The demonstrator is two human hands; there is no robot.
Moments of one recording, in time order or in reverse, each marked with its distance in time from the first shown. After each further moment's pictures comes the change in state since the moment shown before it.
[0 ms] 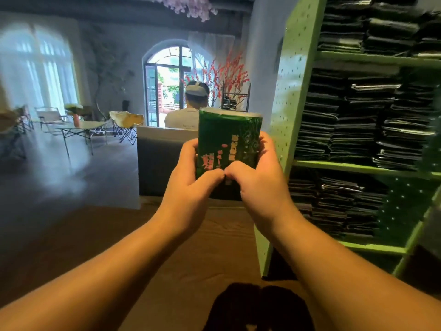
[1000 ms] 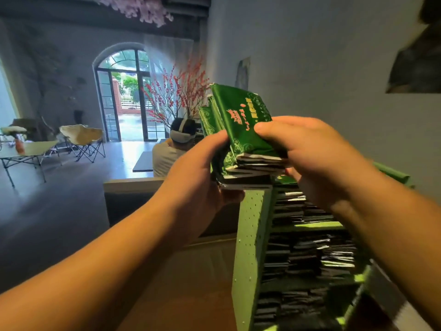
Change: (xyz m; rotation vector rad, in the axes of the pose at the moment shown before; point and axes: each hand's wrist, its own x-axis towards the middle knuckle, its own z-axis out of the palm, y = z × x) left_hand 0.270 0.275 -0.008 -0.604 -0.323 -0.436; right_hand 0.222 -0.321 -0.045 -0.144 0.091 0.247
